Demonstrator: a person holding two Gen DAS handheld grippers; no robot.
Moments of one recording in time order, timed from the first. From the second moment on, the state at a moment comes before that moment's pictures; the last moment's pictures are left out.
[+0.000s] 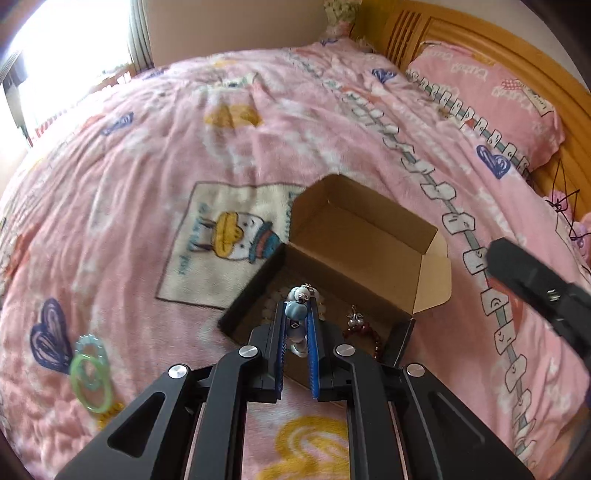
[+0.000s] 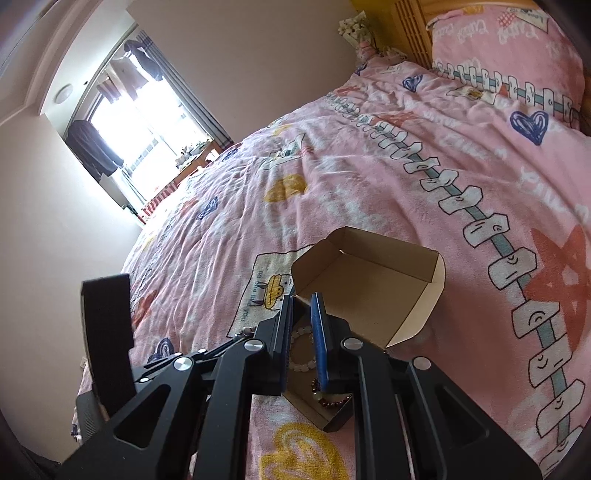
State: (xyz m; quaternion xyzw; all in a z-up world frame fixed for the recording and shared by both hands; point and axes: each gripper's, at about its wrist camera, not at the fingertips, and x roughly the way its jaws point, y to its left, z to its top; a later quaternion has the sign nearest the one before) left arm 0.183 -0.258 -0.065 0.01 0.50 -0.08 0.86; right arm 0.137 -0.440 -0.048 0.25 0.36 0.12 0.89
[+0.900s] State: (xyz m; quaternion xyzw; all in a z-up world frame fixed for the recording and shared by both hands) left arm 0.173 -0.222 -0.056 0.01 0.50 -0.05 0.87; right arm 0.123 -0.451 -0.040 0.27 0.35 0.10 0.89
